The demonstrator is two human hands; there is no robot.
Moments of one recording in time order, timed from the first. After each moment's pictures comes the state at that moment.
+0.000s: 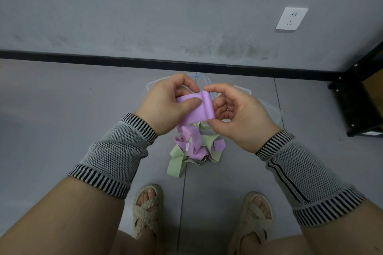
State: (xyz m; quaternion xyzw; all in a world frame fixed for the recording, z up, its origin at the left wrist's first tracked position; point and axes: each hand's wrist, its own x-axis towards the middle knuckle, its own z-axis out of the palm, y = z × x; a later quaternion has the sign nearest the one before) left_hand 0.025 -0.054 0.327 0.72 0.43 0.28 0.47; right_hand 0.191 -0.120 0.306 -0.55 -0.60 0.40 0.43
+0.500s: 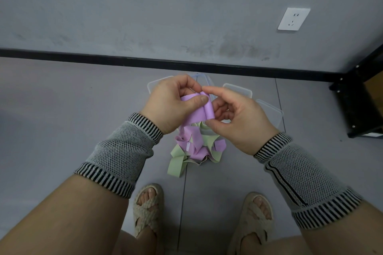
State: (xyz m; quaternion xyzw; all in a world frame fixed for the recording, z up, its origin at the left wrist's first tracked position) left_hand 0.031 -0.056 0.328 0.71 0.44 0.29 0.46; right_hand 0.186 -0.121 0.305 -0.56 -0.61 0.37 0.42
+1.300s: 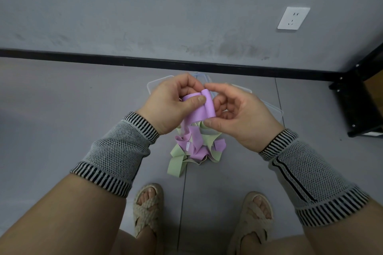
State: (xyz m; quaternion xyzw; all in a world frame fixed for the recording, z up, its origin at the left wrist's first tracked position) left_hand 0.028 -0.054 0.326 0.70 0.40 0.27 0.53; right_hand 0.187 -0.121 0.315 -0.53 -0.56 0.46 0.44
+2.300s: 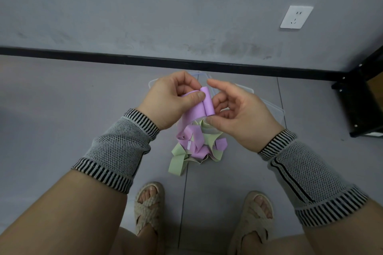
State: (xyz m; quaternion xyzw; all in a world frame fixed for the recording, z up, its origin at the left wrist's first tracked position) left_hand 0.023 -0.049 0.323 0.67 0.43 0.29 0.54; right_hand 0.184 -0.119 0.309 -0.54 -0.57 0.44 0.45
